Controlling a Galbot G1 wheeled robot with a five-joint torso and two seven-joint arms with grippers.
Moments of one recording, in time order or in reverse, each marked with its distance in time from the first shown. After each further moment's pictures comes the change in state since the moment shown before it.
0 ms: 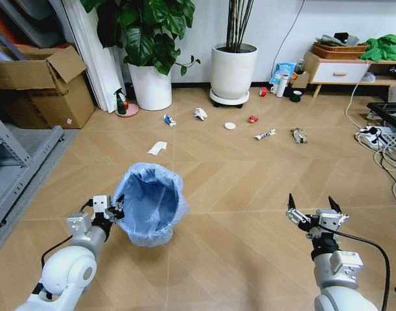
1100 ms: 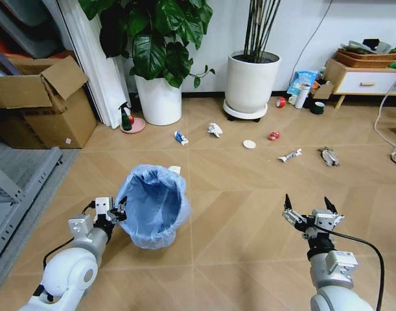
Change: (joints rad) left arm 0.013 -0.005 0.005 -0.009 -0.012 0.003 0.007; right arm 0.001 0.012 -0.018 -0.005 -0.018 0.000 0.002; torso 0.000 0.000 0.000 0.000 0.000
